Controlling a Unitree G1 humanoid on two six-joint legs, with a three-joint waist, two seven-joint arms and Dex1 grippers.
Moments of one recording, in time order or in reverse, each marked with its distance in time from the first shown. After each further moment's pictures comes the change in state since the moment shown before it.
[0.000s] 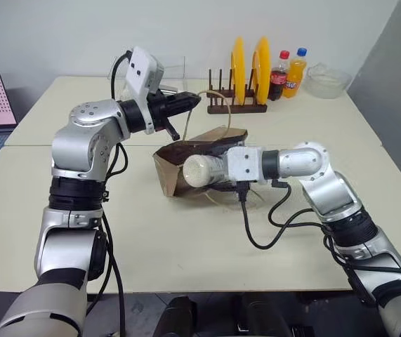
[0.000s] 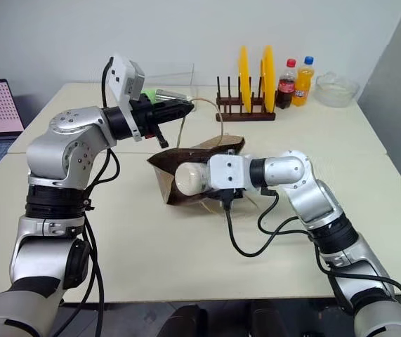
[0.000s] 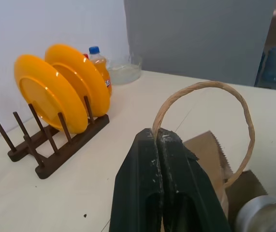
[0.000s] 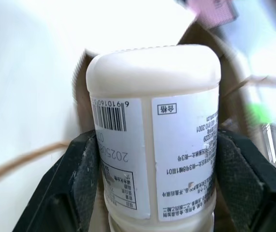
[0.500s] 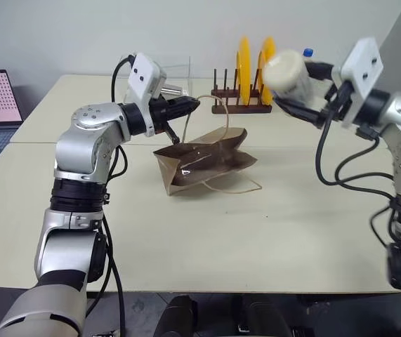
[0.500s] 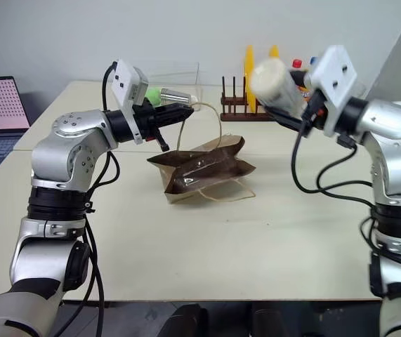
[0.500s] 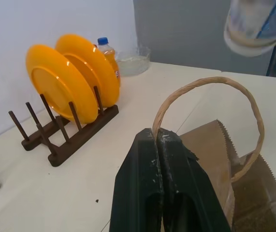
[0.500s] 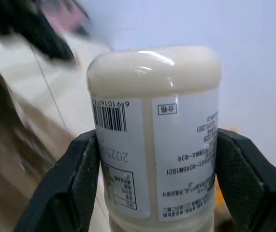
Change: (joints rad) left arm 0.016 0.004 0.000 0.001 0.020 -0.018 -0.003; right arm -0.002 -0.340 -0.306 0.110 0.080 0.133 -0.161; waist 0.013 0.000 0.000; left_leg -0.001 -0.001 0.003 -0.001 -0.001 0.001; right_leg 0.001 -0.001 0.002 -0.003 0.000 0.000
